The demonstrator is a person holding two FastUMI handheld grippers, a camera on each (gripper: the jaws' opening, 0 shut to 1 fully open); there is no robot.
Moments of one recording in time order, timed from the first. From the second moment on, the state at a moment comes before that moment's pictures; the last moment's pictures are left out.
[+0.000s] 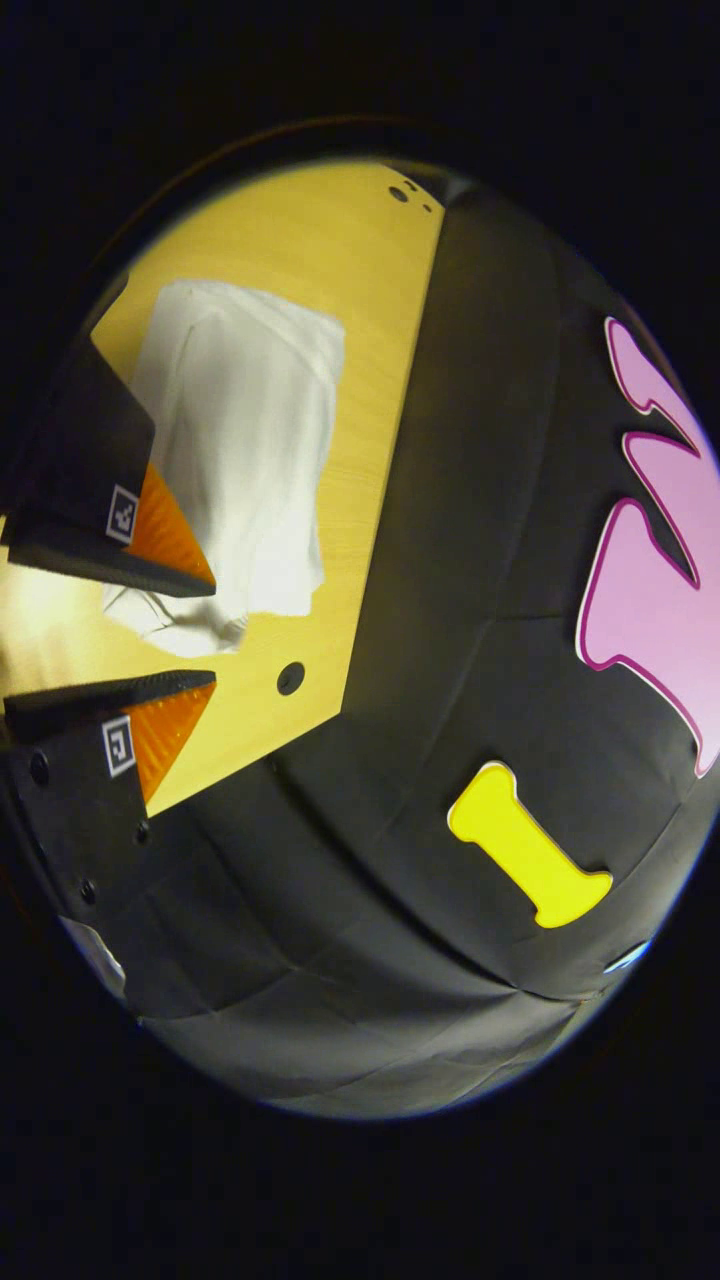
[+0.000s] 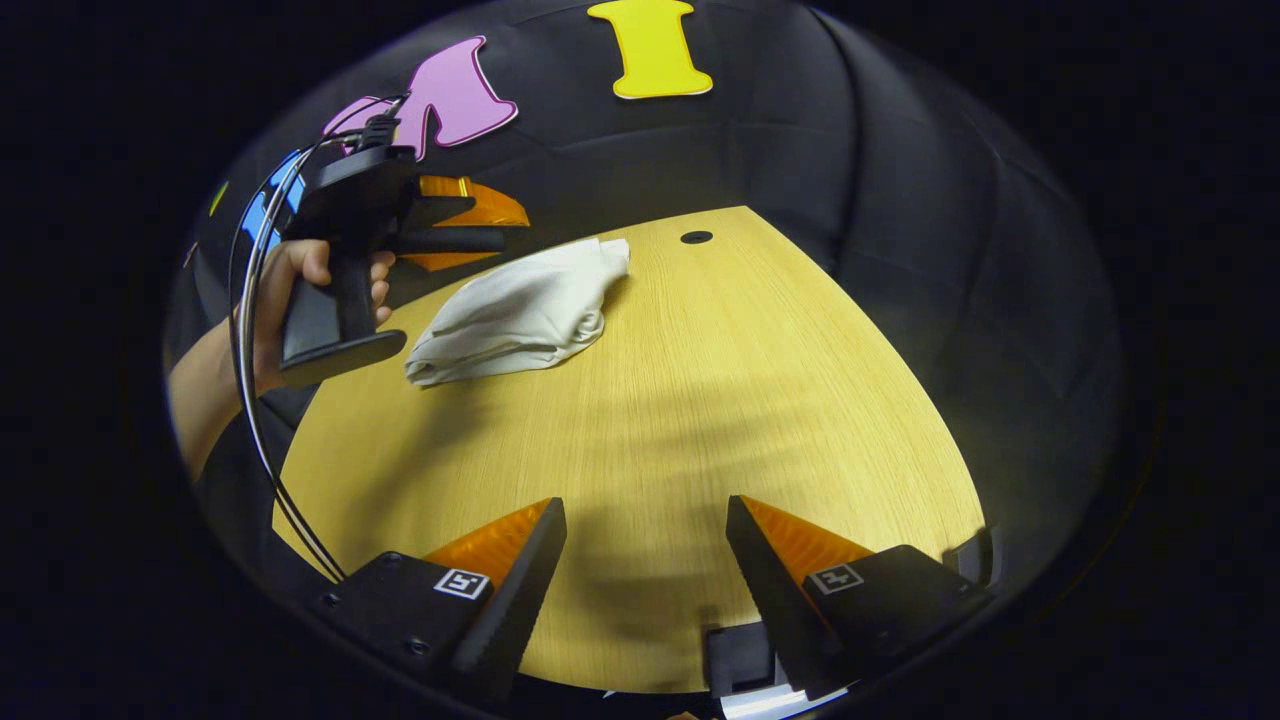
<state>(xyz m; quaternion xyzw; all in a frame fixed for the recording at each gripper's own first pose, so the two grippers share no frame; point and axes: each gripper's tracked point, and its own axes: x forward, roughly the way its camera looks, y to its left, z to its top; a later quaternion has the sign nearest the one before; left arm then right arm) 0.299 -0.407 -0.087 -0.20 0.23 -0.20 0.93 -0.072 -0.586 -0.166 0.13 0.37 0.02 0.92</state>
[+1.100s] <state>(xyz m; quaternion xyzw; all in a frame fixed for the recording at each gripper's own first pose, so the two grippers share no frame) -0.054 -0.120 -0.056 -0.02 0.06 -0.04 1.00 -0.167 -0.452 -0.021 0.07 0.20 0.06 0.97</state>
